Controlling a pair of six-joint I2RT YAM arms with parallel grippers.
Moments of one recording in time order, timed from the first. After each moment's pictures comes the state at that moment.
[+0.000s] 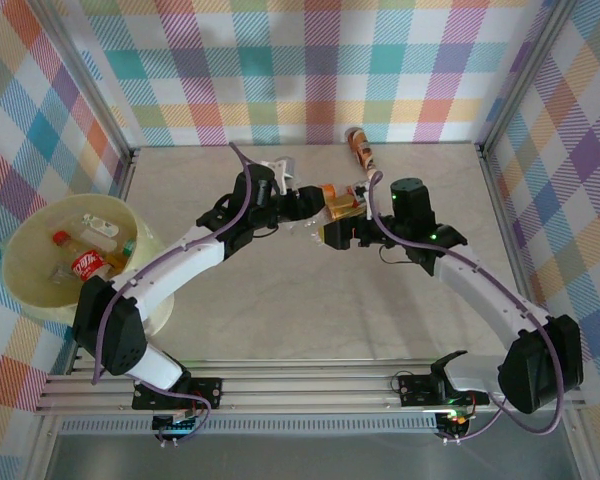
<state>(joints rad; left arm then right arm) -0.63 1.51 1.24 -0.15 0.21 -0.68 0.45 1.26 1.00 -0.27 -0.65 0.33</state>
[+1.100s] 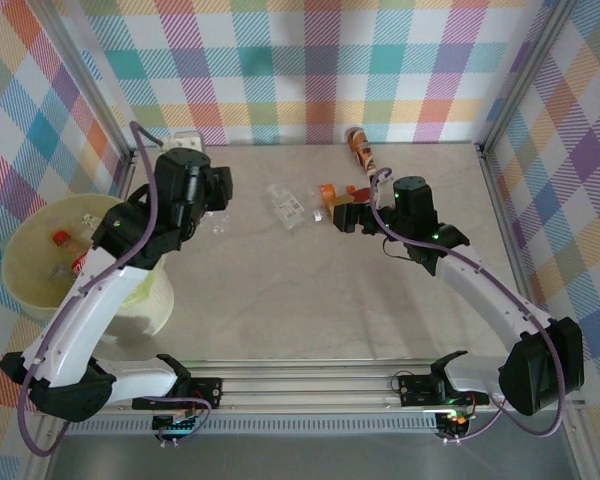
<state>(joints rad) -0.63 1.23 1.69 -1.00 -0.60 -0.37 0.44 1.25 1.00 -0.26 -0.25 0.36</state>
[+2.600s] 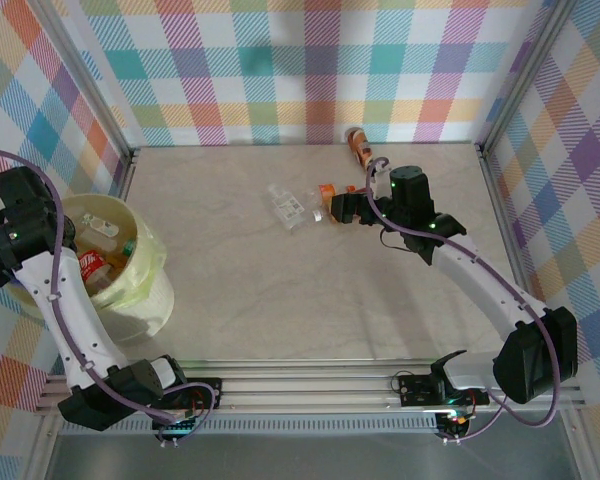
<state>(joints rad) 0.55 1.19 1.62 -1.26 -0.75 -0.26 0.44 1.31 1.10 -0.29 -0.23 0.34</state>
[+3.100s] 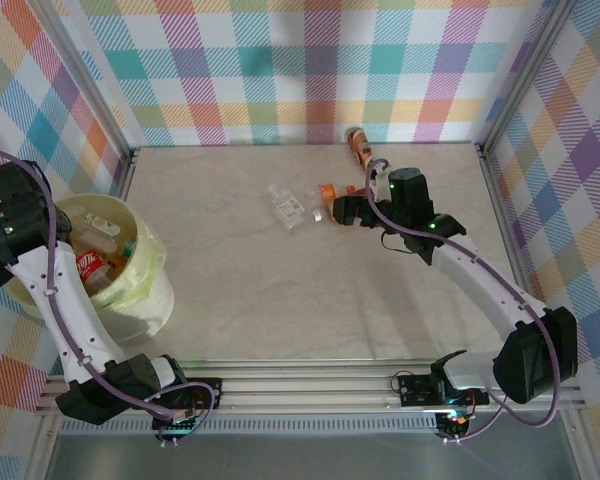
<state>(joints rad) 0.55 1.22 1.67 -1.29 -0.60 -0.32 0.44 1.31 1.10 -0.34 -0.18 0.36</state>
